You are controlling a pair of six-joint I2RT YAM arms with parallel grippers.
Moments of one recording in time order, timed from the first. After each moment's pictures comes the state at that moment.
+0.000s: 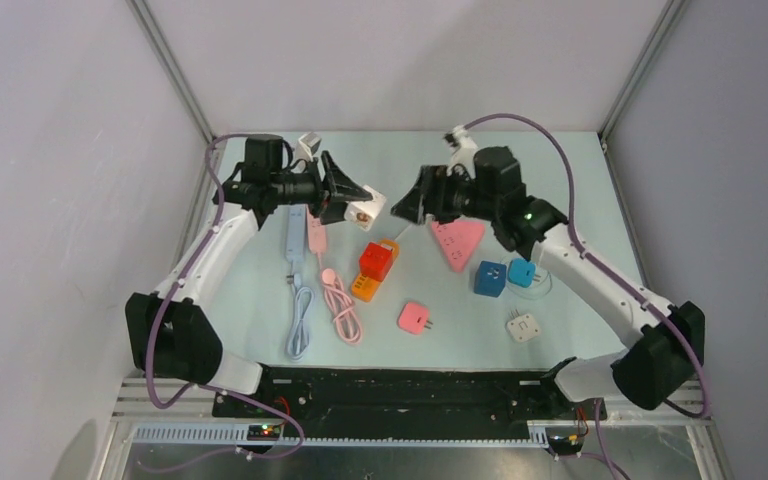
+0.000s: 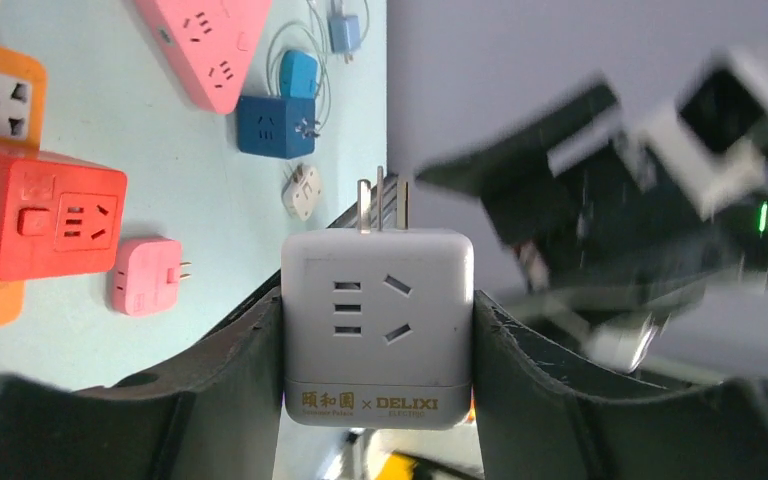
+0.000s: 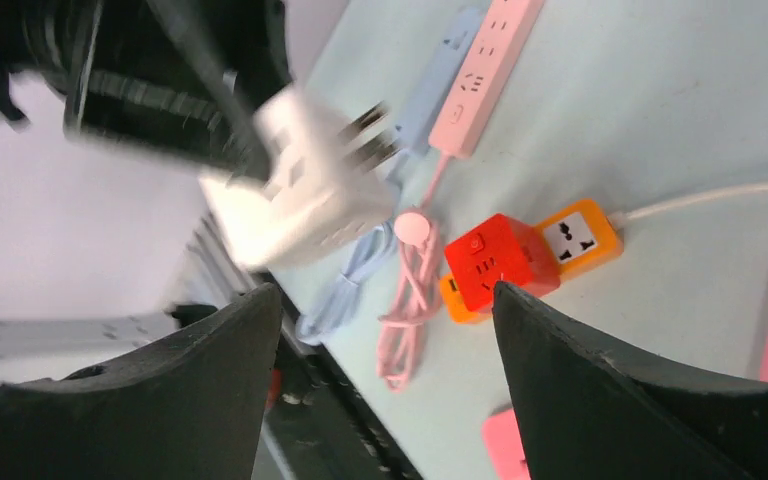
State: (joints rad) left arm -0.21 1.44 1.28 -0.48 0.95 -0.84; right arm 0.55 1.37 1.26 -0.22 -0.46 0.61
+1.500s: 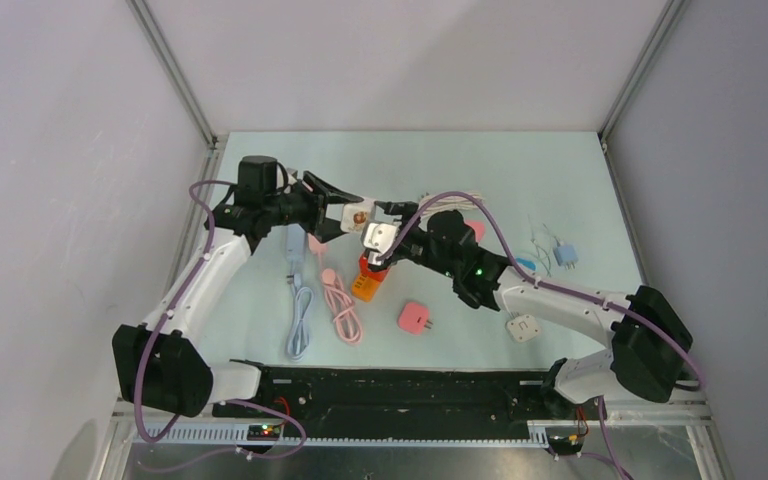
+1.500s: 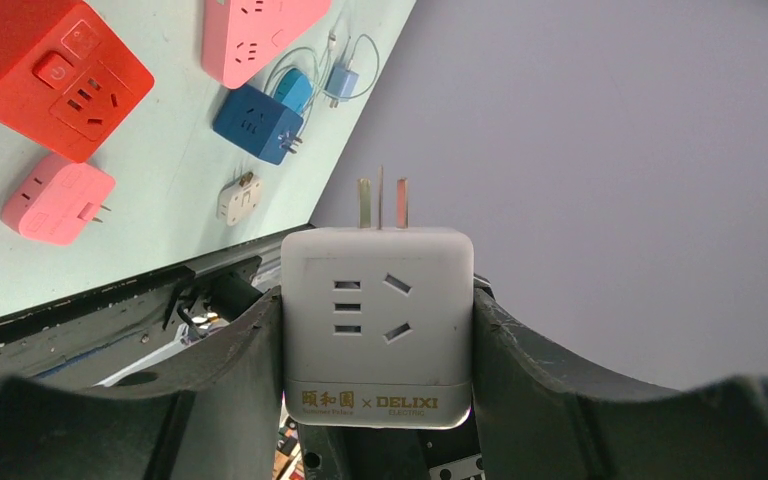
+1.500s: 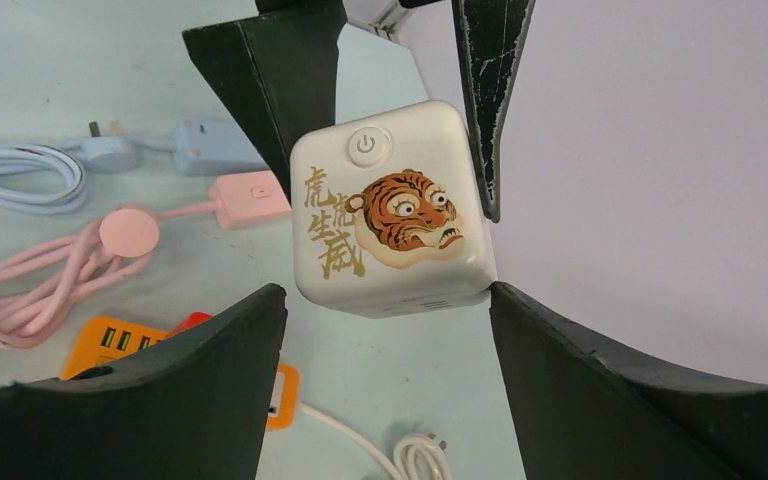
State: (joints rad) left arm -0.21 1.29 1.12 -0.50 0.71 -1.37; right arm 0.95 1.40 0.96 0.35 -0.10 -0.73
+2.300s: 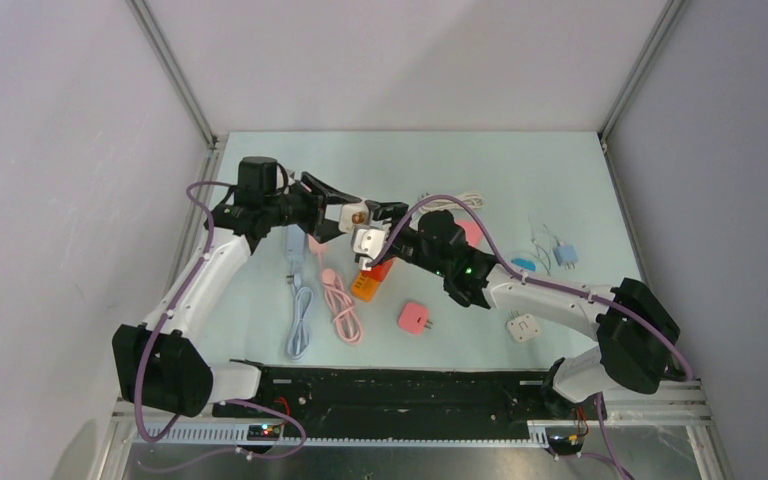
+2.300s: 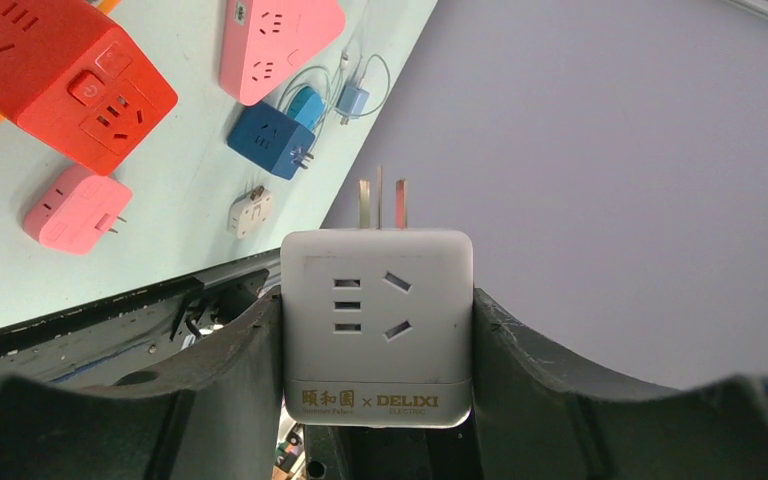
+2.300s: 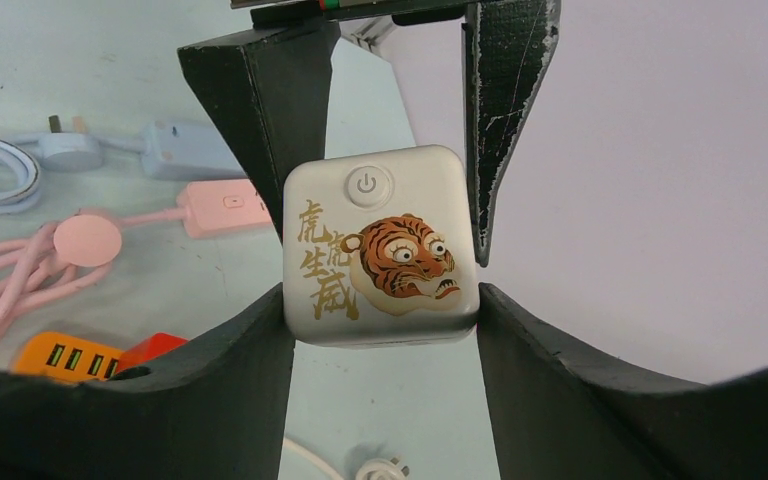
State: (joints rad) left arm -0.21 1.29 1.12 -0.51 0.67 -1.36; right arm 0.96 1.46 0.99 0.41 -0.09 -0.84
